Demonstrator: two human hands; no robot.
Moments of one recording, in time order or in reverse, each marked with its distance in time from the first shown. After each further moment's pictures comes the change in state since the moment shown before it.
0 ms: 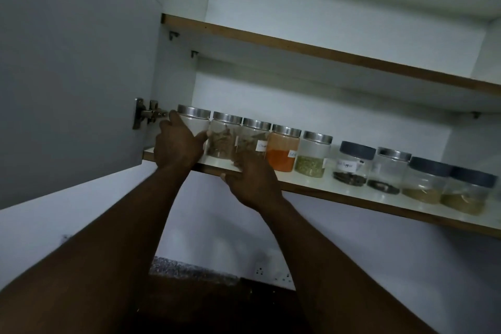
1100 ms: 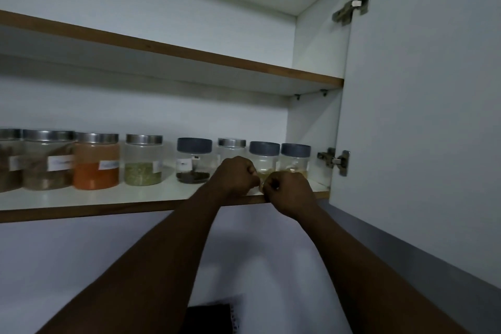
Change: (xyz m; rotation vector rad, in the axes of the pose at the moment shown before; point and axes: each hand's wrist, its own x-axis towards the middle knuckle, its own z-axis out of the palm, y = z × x) left_hand -0.222 0.322 0.220 -0.298 -0.897 0.600; right_hand -0.126 0.293 -0.269 -0.329 0.079 0.470
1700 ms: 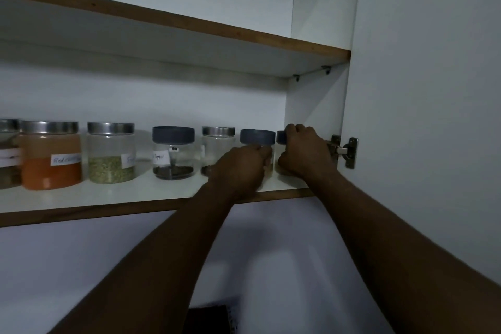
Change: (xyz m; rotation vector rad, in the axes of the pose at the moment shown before) left_hand 0.040 -0.002 0.050 0.453 0.204 0.450; right_hand 0.085 0.048 -0.023 -0.418 0.071 -0.036
